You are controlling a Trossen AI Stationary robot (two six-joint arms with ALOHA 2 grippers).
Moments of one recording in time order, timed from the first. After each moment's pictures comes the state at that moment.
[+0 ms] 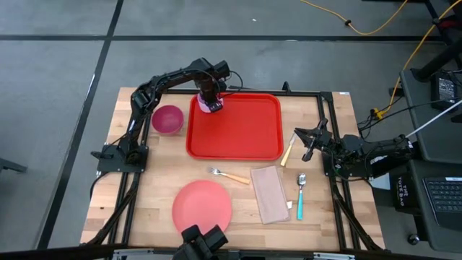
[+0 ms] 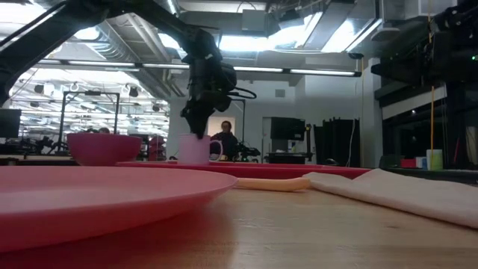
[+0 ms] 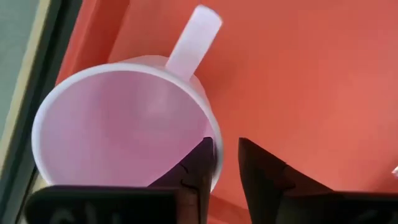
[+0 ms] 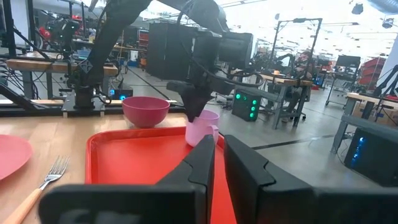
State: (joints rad) left arm 0.69 2.14 1.89 -1.28 0.09 0.15; right arm 0.16 0.00 0.01 0.12 0.63 -0.18
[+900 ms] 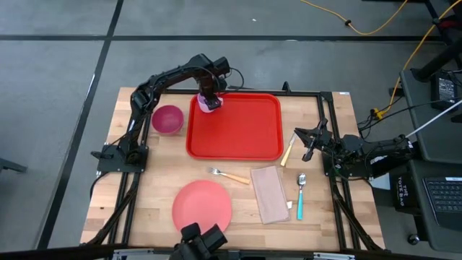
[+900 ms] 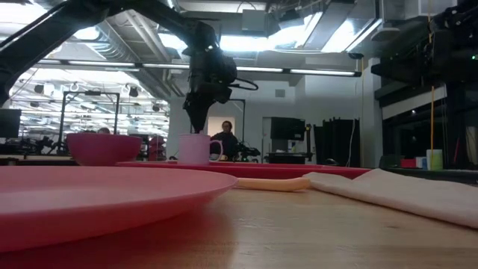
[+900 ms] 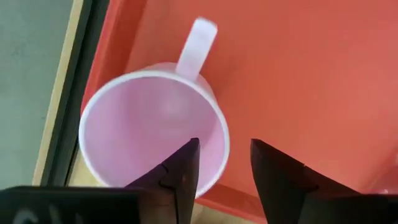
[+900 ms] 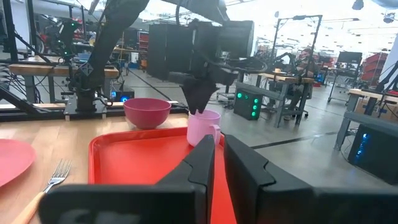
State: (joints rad) left arm 0.69 2.14 1.97 -1.36 0.06 0.24; right arm 0.16 0.00 0.01 0.12 0.63 -0.16
